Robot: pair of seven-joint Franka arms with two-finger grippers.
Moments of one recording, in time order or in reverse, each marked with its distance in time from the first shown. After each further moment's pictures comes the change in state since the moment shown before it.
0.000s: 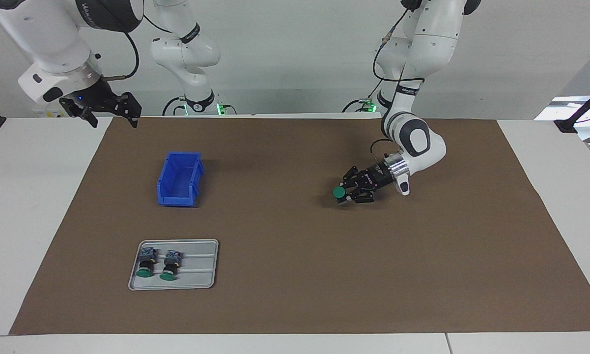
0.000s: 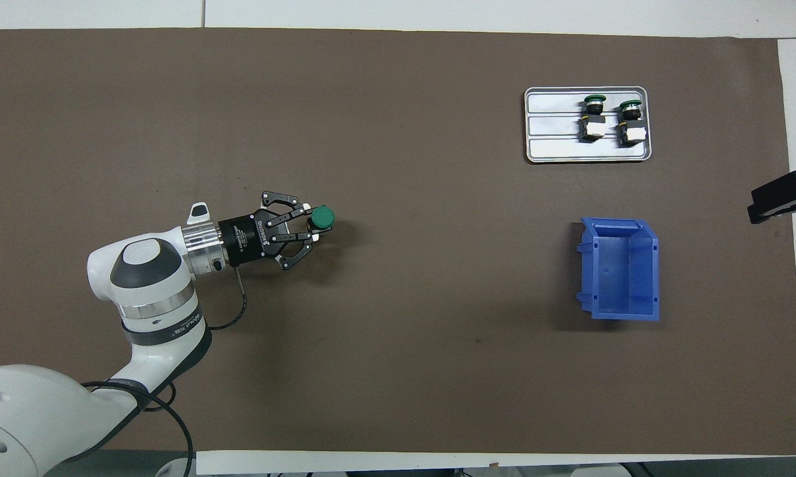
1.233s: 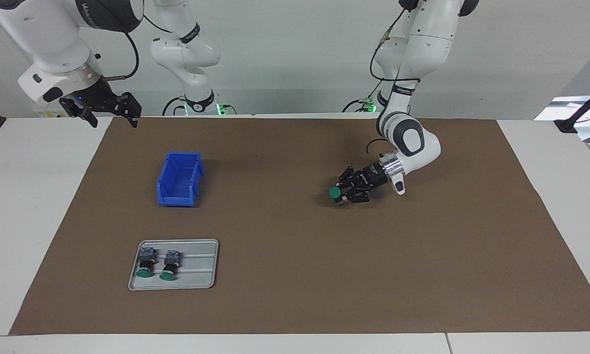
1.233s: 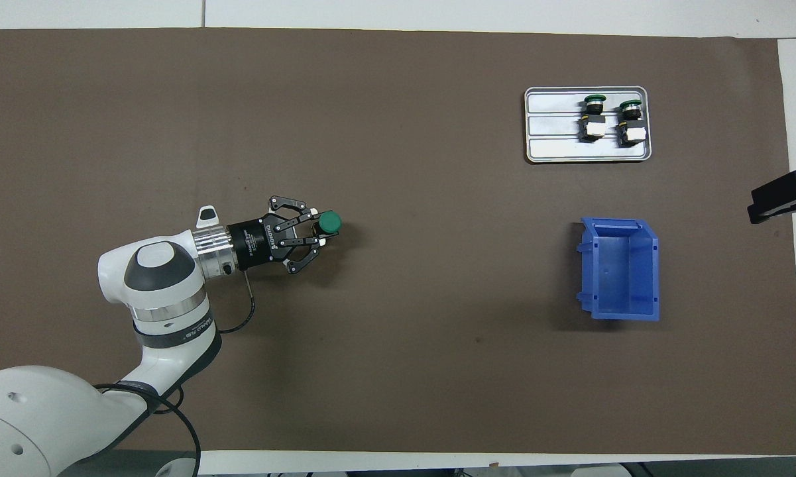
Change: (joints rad) left arm -0.032 0.007 -0.003 -0.001 -0.007 0.049 0.015; right arm 0.000 0.000 0.000 0.000 0.000 0.000 0.000
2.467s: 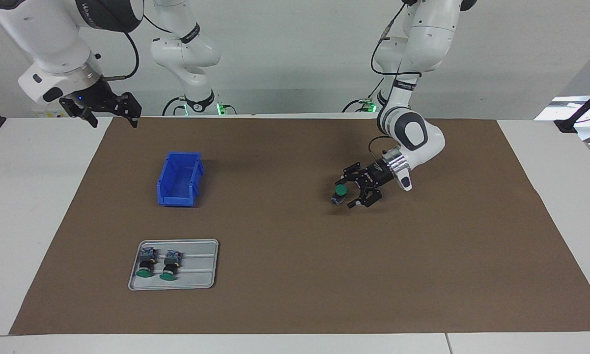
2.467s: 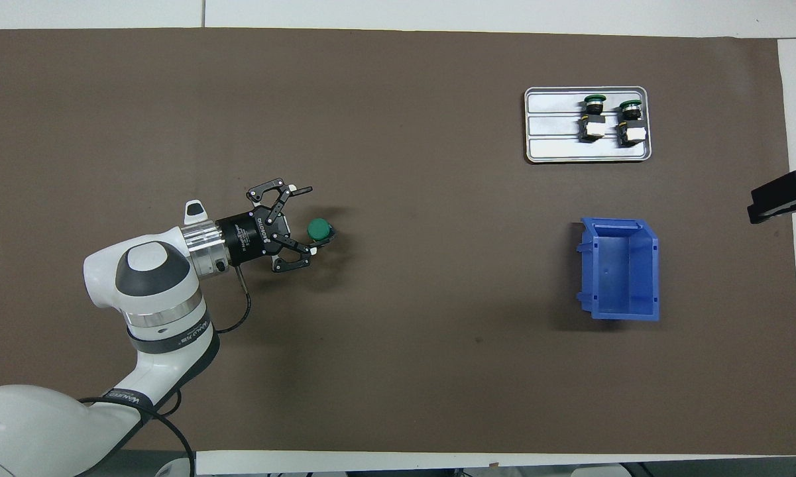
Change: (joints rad) left arm -0.025 -0.067 0.001 0.002 -0.002 0.111 -0.031; right arm 0.000 0.000 0.000 0.000 0.000 0.000 0.000
